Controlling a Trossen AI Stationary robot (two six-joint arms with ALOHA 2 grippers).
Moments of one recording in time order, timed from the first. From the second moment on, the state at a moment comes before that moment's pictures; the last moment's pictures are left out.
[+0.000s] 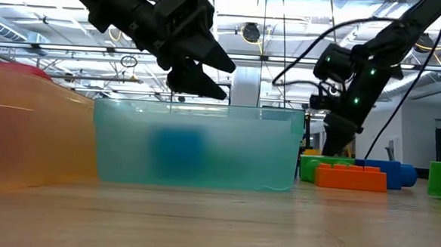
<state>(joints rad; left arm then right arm) -0.08 1.61 0.86 0.22 0.00 -0.24 -0.53 1.32 0.57 -0.25 0.11 -0.01</state>
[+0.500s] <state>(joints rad) -0.08 1.61 0.86 0.41 0.00 -0.24 -0.30 1.00 0.57 -0.26 0.10 -0.04</state>
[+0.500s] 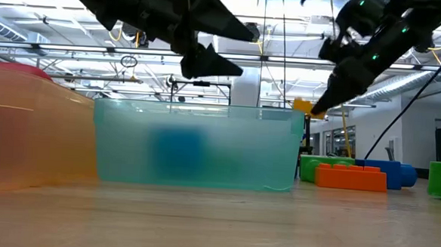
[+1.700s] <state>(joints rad) -0.02 1.73 0.86 0.72 -0.31 -0.56 0.10 1.24 0.57 0.29 0.37 -0.52</state>
